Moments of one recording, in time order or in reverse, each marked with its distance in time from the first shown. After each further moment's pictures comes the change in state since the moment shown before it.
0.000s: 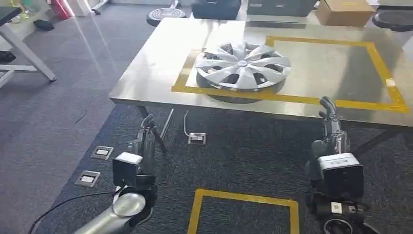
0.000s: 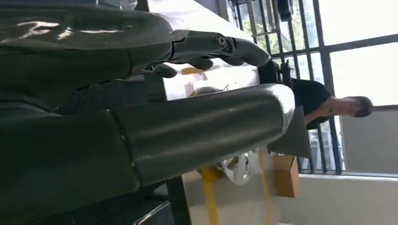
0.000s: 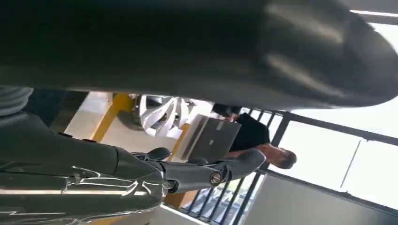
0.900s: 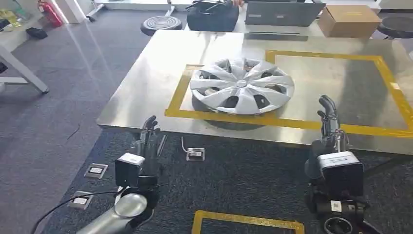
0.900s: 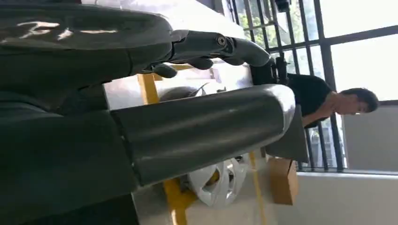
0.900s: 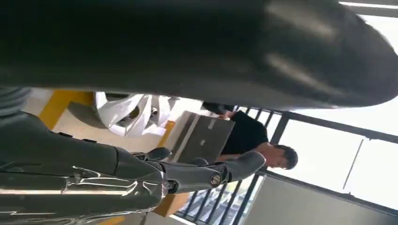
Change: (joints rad) left arm -0.003 -0.008 -0.007 0.014 0.004 0.007 -0.004; right arm -0.001 0.000 -0.002 -0.002 -0.011 0.003 -0.003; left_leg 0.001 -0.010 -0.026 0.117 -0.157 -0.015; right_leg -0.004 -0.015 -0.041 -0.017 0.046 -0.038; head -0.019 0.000
